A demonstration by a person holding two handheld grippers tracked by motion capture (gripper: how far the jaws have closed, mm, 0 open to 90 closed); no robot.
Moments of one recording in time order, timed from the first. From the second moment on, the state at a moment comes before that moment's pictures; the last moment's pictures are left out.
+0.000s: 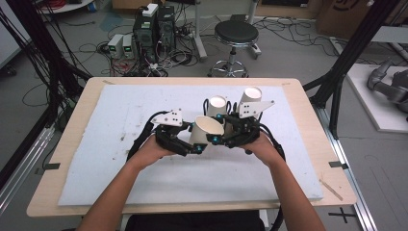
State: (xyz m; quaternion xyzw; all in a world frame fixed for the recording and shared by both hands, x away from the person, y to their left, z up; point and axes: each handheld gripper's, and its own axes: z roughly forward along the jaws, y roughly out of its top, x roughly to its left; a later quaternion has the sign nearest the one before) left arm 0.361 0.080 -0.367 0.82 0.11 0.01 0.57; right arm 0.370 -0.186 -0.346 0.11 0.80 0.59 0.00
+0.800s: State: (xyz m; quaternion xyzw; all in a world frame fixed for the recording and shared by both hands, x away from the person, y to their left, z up) left arm 0.362 0.106 -0.363 0.77 0.12 0.04 0.62; right arm 0.368 -0.209 -0.335 0.15 0.77 0.62 0.05
